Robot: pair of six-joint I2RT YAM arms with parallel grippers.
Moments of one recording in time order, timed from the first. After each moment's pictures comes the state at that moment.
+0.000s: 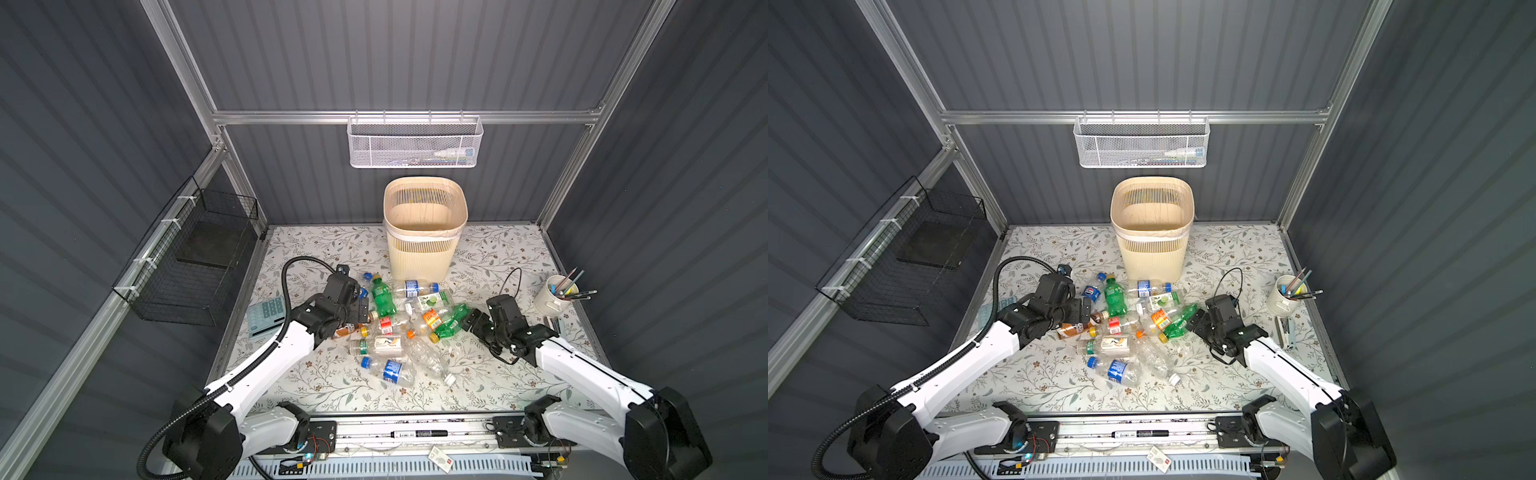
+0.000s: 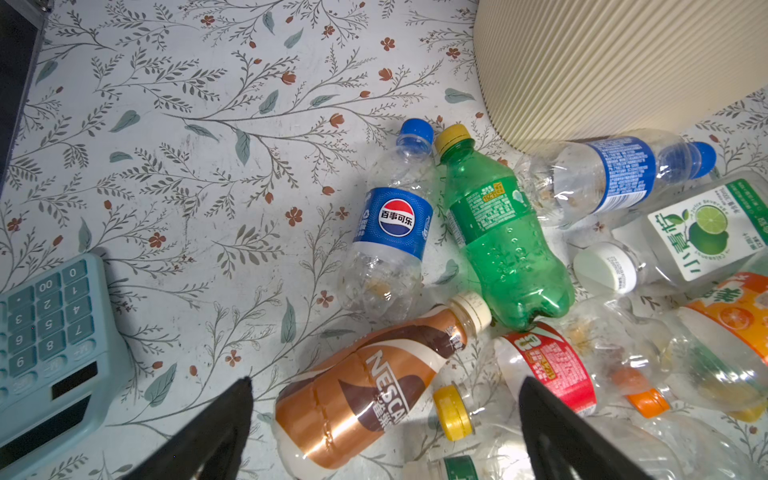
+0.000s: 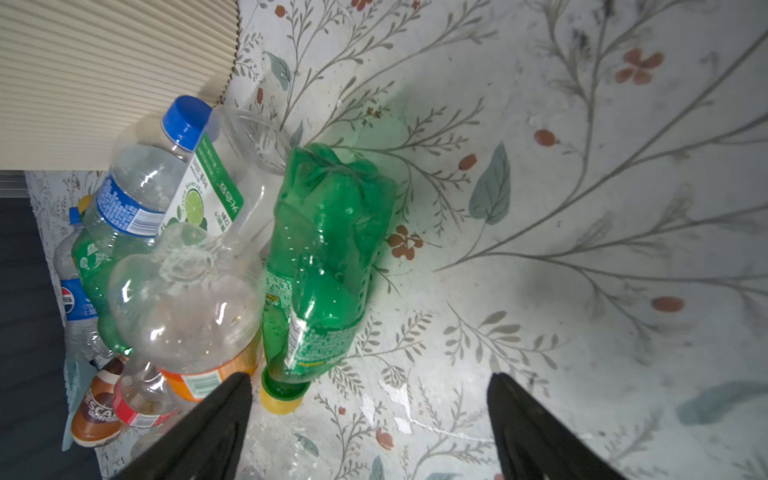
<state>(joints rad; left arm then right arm) -0.56 1.19 0.87 -0.54 -0.26 -0.30 0.42 1.14 0.54 -0.32 -0.04 1.00</state>
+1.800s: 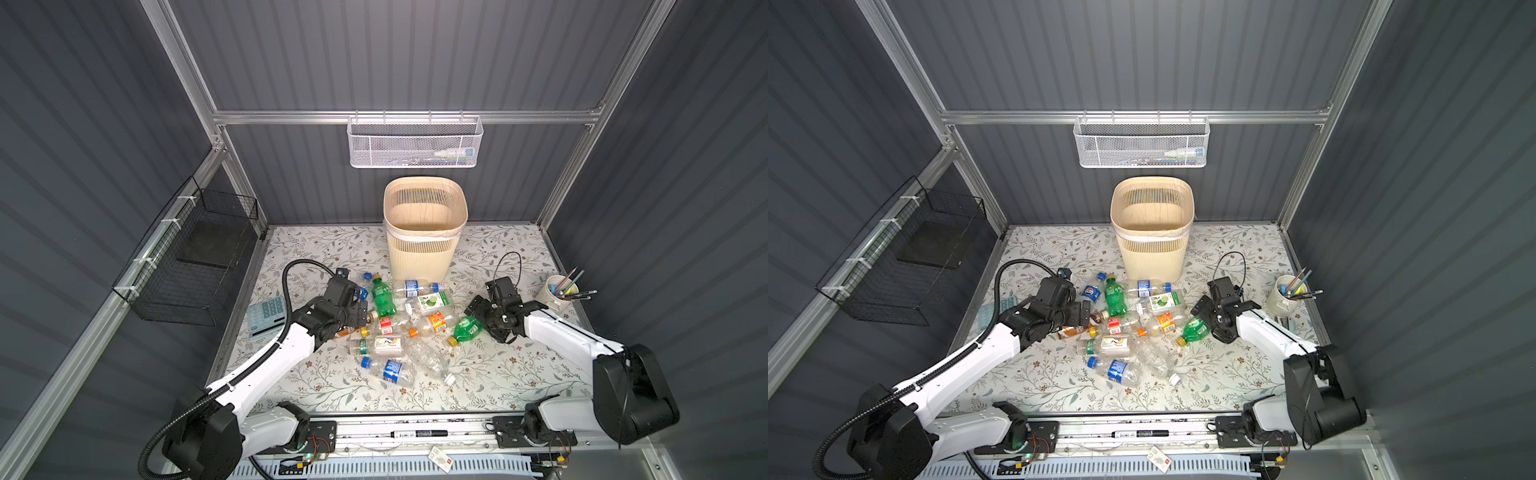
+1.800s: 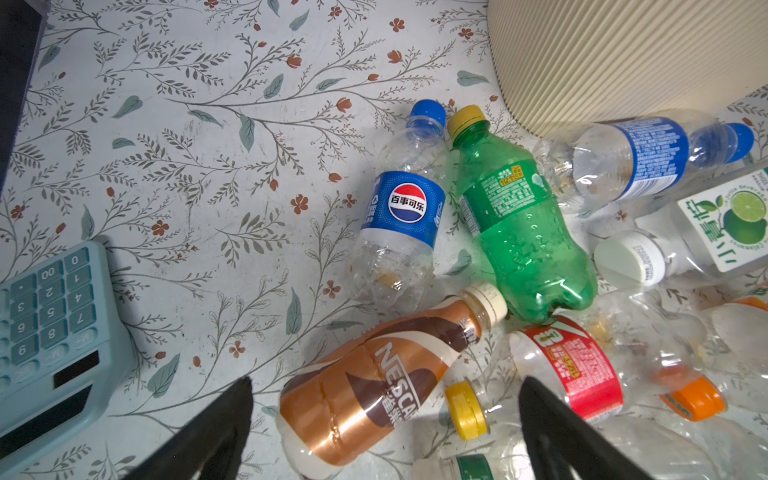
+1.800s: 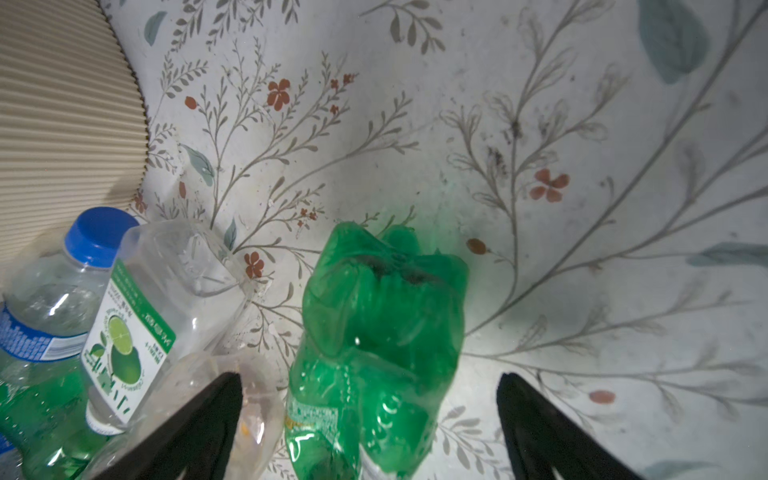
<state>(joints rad) -0.56 1.19 0.83 -0.53 -0.28 -0.30 0.30 1.40 0.73 -0.43 0.00 0.95</state>
